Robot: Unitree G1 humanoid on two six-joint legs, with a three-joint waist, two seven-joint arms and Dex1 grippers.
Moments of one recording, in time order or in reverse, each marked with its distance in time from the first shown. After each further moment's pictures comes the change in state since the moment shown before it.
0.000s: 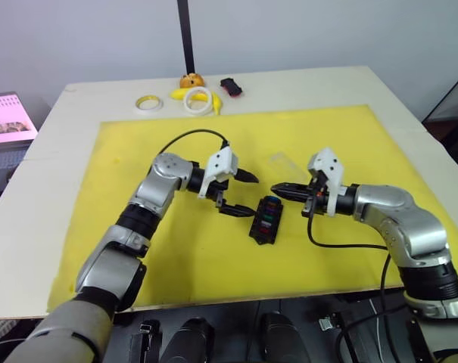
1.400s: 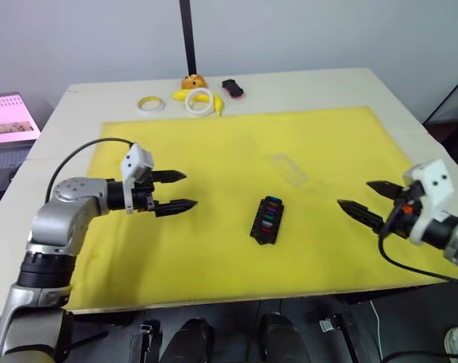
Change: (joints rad) left arm 0.415 0.336 0.339 -0.614 -0.256 0.491 0.218; right arm 0.307 -0.116 -0.473 -0.340 0.191 0.284 -0.295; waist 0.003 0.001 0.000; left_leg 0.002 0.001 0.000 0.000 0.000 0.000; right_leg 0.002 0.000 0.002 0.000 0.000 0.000
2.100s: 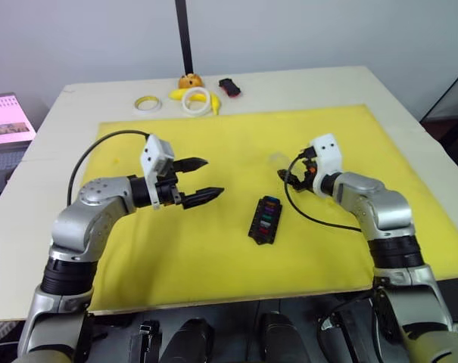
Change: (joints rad) left arm 0.008 -0.105 -0.020 -0.162 -0.081 0.045 0.215; right arm -0.529 0.280 0.469 0.688 -0.322 -0.181 -0.198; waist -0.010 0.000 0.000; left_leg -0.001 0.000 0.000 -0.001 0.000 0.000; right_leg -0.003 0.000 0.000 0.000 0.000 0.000
